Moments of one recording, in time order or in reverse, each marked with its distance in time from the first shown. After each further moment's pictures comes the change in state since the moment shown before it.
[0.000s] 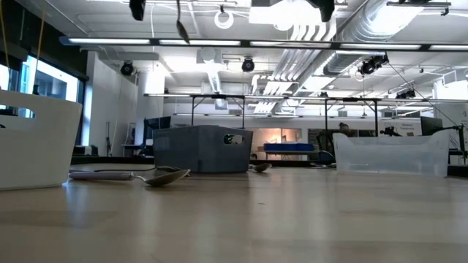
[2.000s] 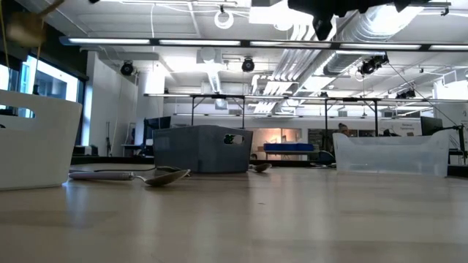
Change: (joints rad) left arm -0.350 0.220 0.465 -1.138 0.095 -0.263; right arm 0.019 0.061 -0.001 -0.184 -0.074 -0.026
